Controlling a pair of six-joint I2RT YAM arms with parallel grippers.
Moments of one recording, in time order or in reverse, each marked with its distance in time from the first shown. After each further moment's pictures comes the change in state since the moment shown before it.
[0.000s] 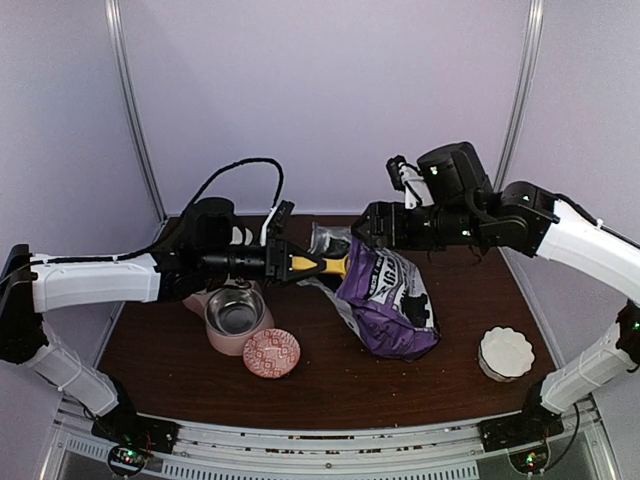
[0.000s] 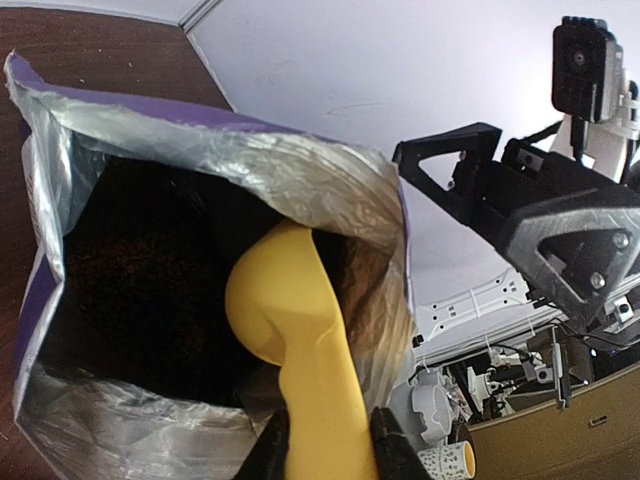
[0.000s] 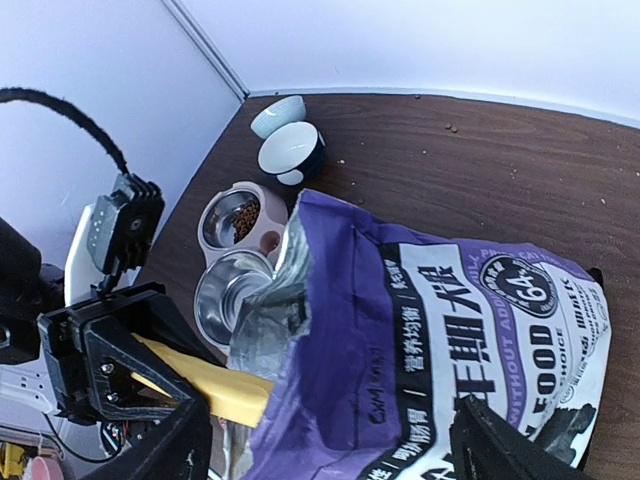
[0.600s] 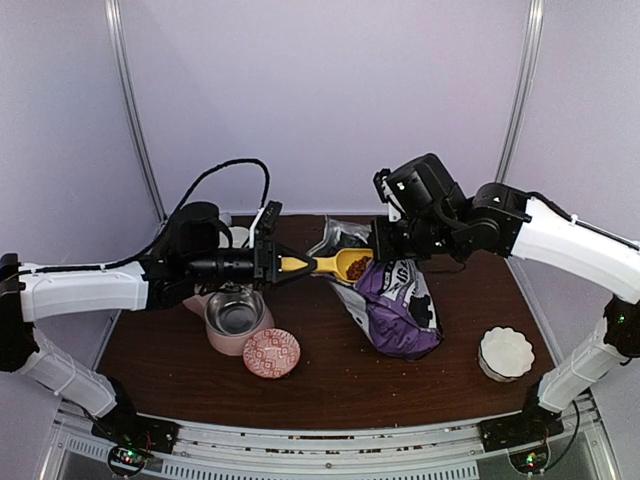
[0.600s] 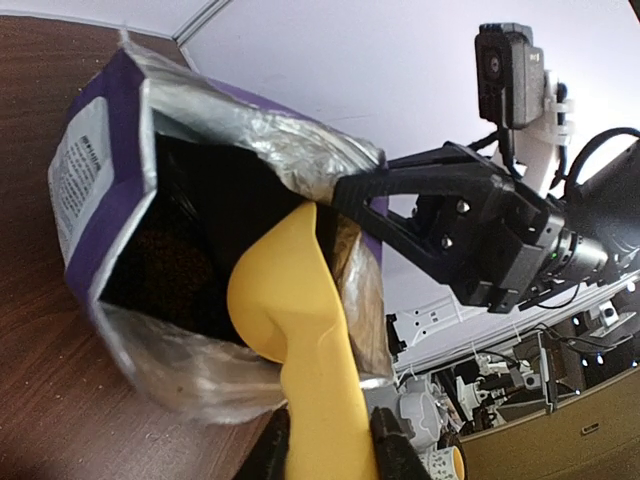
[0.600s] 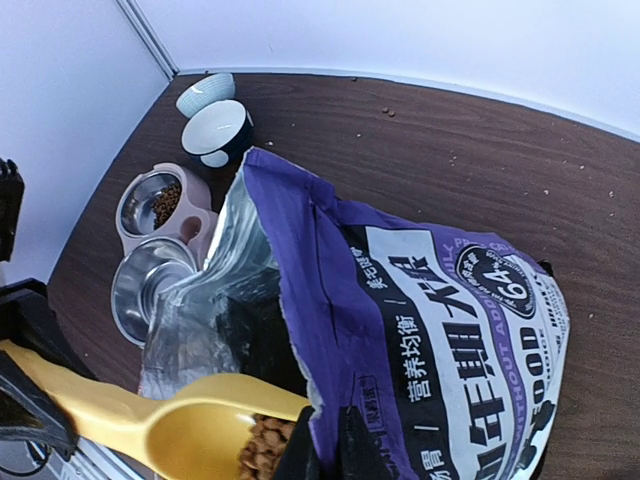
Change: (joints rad) left arm 0.010 -0.069 -0.072 0.055 -0.013 -0.040; right arm 0.047 0.121 0.066 -0.090 0.172 -0.035
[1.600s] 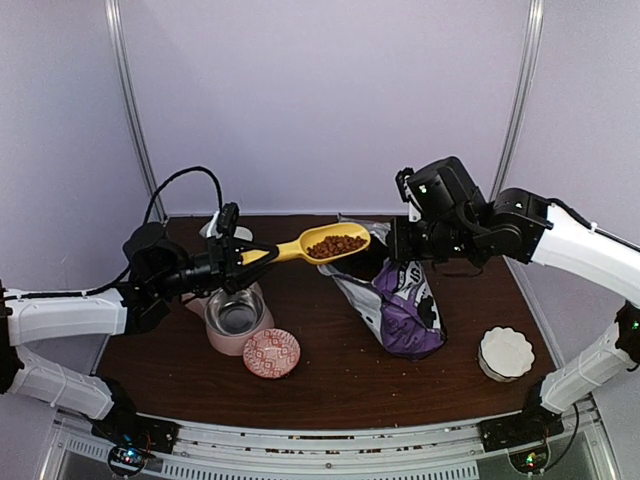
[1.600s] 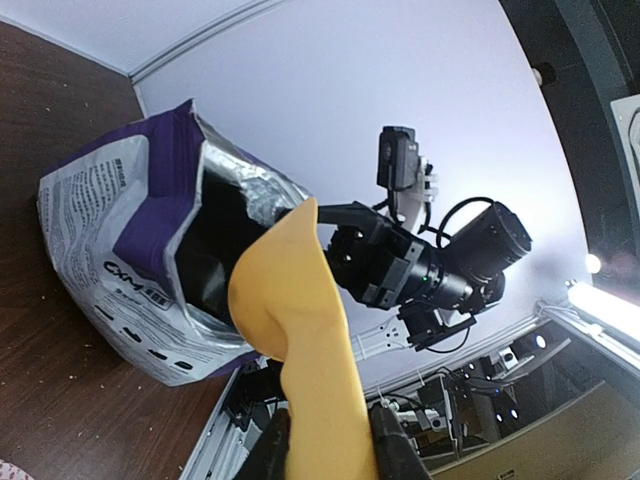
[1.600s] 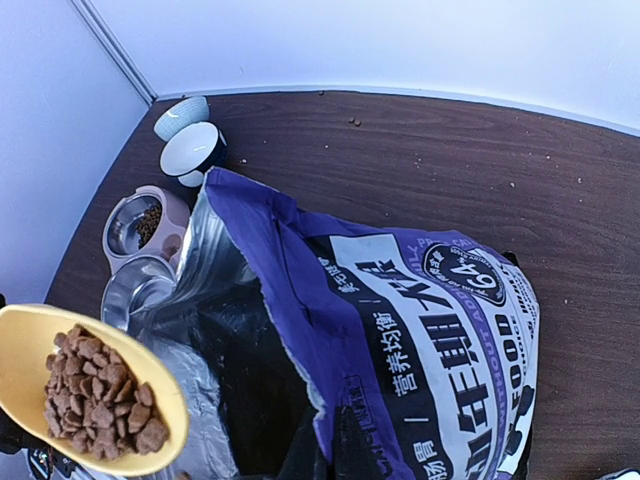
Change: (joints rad) left arm 0.109 -0.179 -0.277 0.414 0.045 -0.347; right arm -0.008 -0.102 -0.083 -0.002 0.058 0.043
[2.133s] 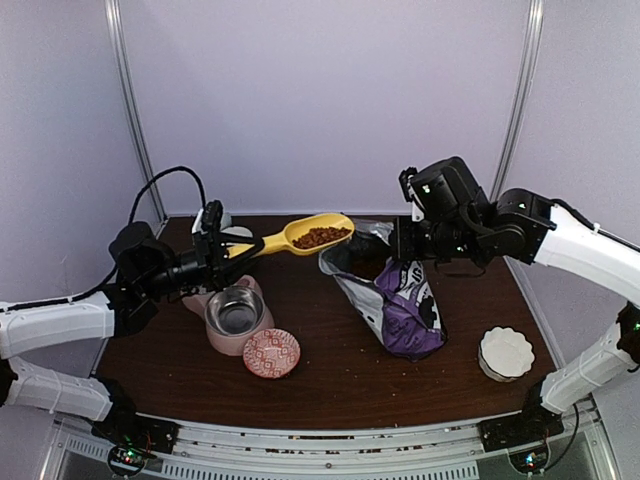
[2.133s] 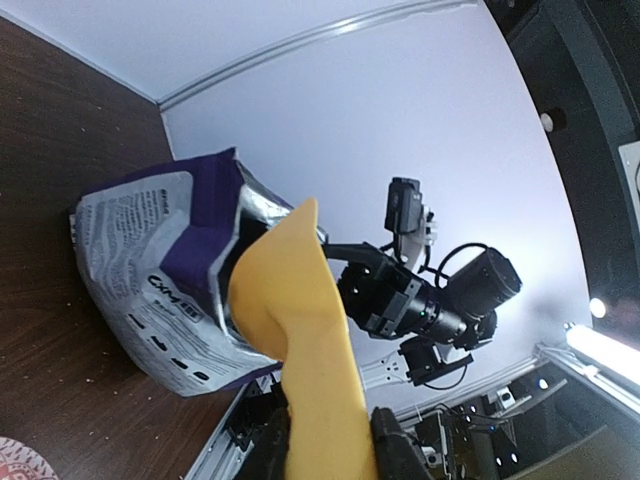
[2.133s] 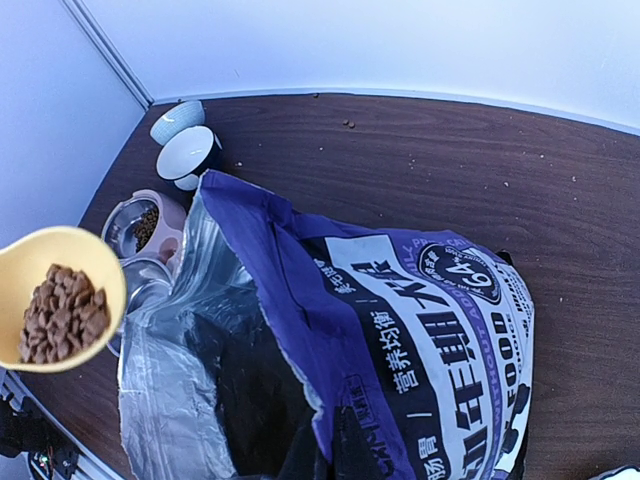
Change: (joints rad) left arm 0.046 -0.090 -0.023 -0.058 -0.043 -0.048; right arm -0.001 -0.014 -0.008 -0.004 0.008 0.008
